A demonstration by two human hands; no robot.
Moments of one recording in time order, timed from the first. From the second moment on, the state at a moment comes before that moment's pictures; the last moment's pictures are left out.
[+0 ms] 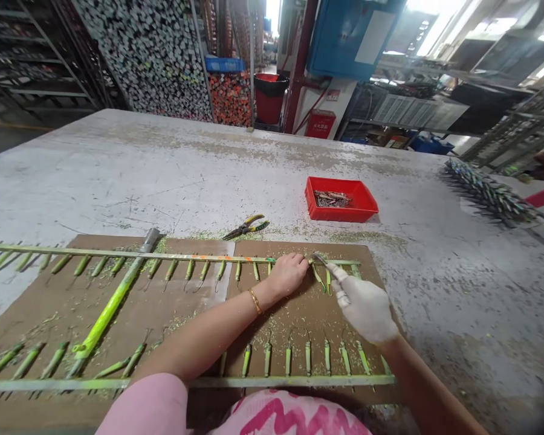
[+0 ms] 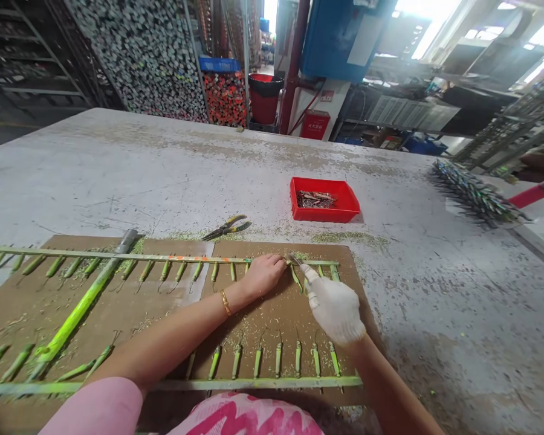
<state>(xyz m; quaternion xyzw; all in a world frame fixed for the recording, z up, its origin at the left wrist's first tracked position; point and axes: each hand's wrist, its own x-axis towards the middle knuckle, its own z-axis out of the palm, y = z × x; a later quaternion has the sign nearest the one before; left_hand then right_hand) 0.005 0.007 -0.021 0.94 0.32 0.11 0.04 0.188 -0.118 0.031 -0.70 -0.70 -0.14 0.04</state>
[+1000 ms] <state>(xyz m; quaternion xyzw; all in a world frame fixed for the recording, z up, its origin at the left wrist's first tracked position) 0.005 0.007 -0.018 0.94 0.31 0.11 0.04 0.190 -0.121 0.037 -0.71 -0.69 -0.13 0.05</state>
